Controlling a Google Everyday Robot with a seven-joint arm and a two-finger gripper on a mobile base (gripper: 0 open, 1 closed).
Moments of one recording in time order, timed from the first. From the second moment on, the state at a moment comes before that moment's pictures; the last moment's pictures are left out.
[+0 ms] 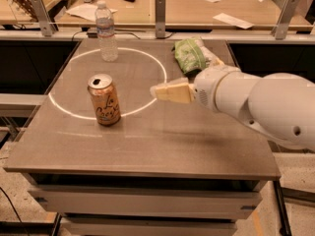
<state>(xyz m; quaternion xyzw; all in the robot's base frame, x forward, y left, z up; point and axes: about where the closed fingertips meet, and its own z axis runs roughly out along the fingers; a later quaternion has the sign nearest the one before) 0.570 -0.083 0.928 -0.25 0.76 0.10 0.59</state>
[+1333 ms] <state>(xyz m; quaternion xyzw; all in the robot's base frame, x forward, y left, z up) 0.677 0.031 0.920 -0.27 0.68 0.18 0.65</state>
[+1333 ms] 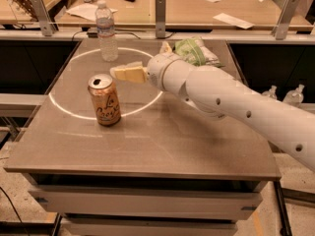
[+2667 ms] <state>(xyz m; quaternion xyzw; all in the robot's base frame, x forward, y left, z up) 0.745 0.086 0.912 -0.23 0.67 0.23 0.67</state>
